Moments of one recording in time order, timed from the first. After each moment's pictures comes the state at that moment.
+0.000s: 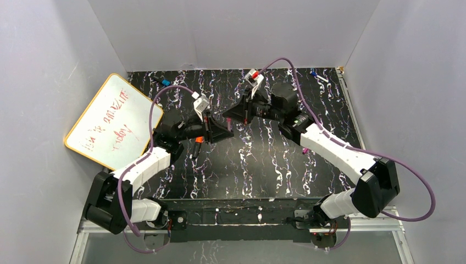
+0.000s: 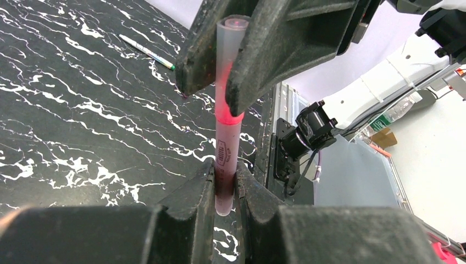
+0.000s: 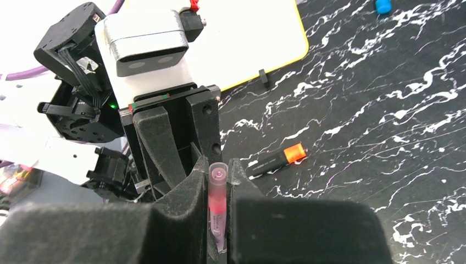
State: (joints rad) left arm -0.42 1.25 0.64 0.62 0.91 -0.54; right arm 0.71 1.41 1.17 0.10 -0.58 0.36
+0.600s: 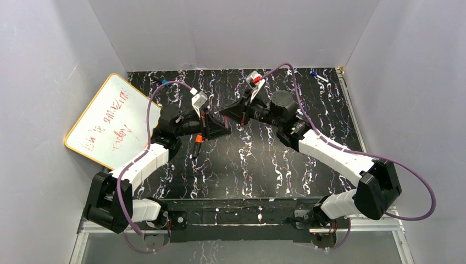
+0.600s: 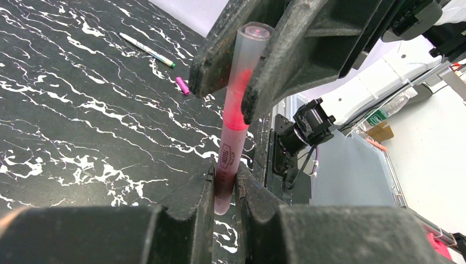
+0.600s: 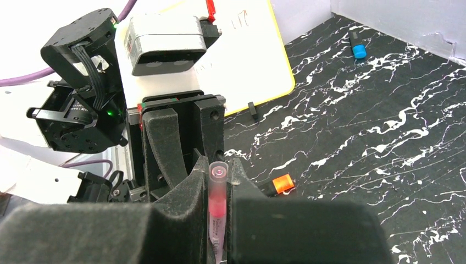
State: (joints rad) left arm -0.37 1.26 0.72 0.54 0.99 -0.53; right arm 0.77 1.37 1.08 0.29 -0.45 0.34
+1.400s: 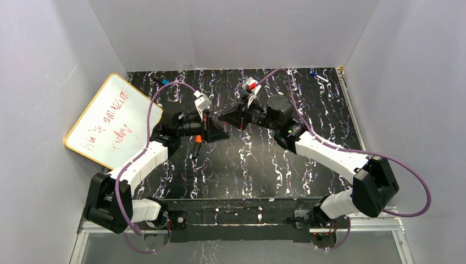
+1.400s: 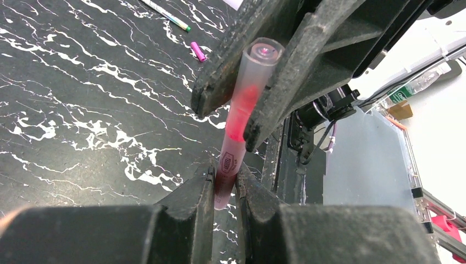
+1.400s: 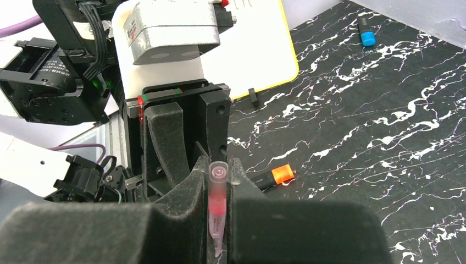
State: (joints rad) left arm -0.36 1.26 0.77 0.24 0.98 -0.32; right arm 0.78 1.40 1.02 0.35 -0.47 0.31
